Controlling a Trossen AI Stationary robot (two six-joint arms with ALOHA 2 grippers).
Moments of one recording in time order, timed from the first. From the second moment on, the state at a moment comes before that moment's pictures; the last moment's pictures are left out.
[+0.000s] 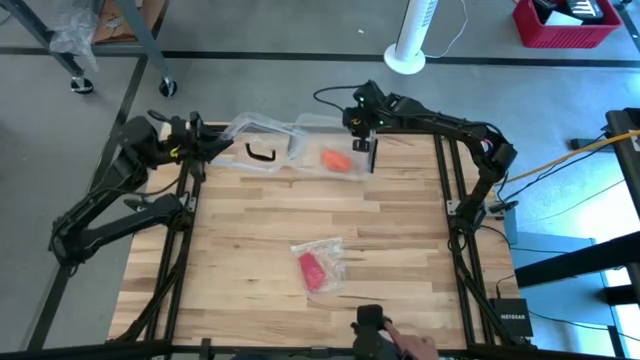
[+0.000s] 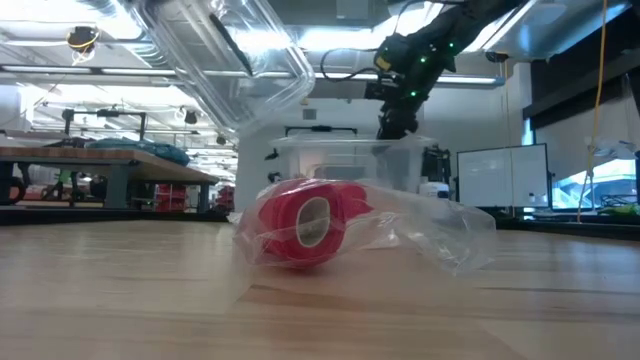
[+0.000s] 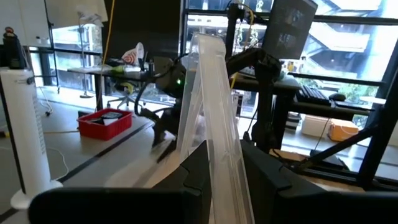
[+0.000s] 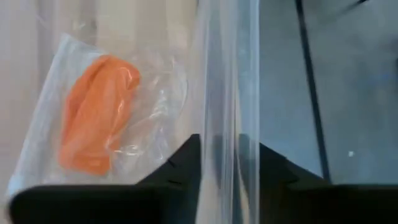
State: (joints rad) left arm 0.77 0.53 0.74 -0.15 0.51 -0.10; right arm -0.66 1.75 1.41 -0.55 -0.03 -0.67
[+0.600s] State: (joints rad) left arm 0.76 0.47 0.74 -0.35 0.51 0.01; right arm -0.51 1.74 1.77 -1.02 0.07 -0.54
